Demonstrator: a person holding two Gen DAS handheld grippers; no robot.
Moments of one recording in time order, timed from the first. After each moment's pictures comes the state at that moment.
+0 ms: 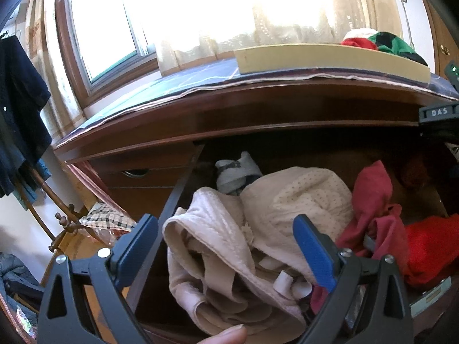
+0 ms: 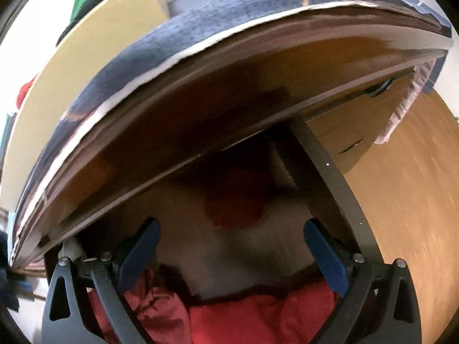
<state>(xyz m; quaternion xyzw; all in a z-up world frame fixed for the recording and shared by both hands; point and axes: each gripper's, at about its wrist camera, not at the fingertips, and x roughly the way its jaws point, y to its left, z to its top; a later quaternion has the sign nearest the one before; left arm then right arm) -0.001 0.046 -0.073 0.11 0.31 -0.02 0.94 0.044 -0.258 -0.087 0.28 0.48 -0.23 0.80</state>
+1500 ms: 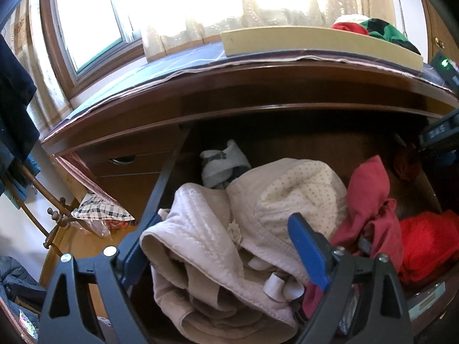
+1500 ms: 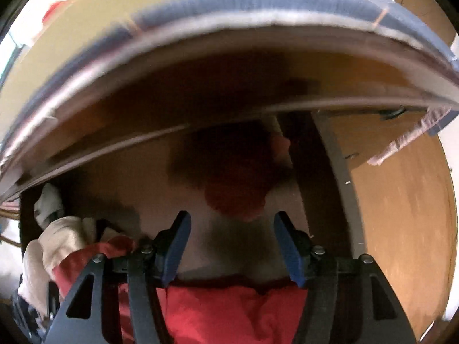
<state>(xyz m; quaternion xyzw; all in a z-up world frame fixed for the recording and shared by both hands) 0.000 0.037 -0.073 0.12 0.36 -0.04 0.92 0.043 -0.256 -0.082 0.17 0.56 -0.17 0.79</state>
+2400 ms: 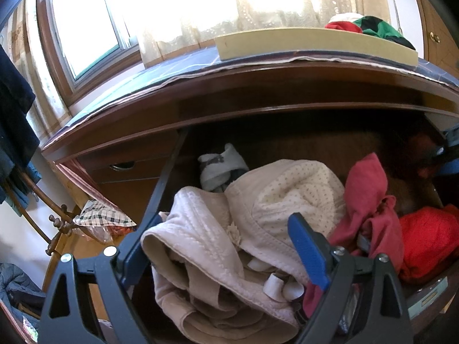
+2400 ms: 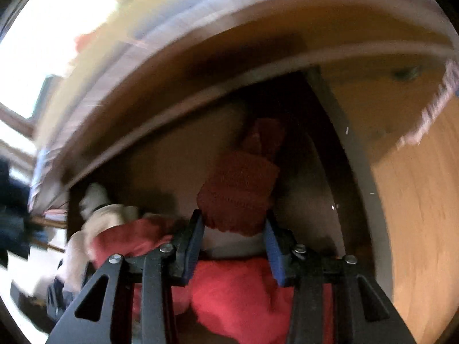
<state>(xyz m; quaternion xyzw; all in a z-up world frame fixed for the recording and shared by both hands) -0.008 0.036 -0.074 0.13 0.35 -0.05 0.93 0.014 -0.279 -0.121 0.26 0.49 -0.07 0.83</state>
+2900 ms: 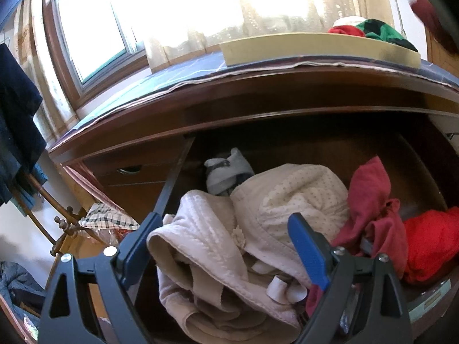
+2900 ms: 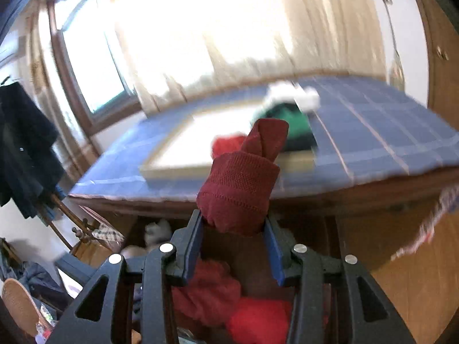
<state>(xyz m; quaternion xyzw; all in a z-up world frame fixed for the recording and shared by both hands) -0.012 0.038 -0.072 0.14 0.33 -0.03 0.93 -0.033 -0.234 0.039 0.13 0.30 0.00 0.94</state>
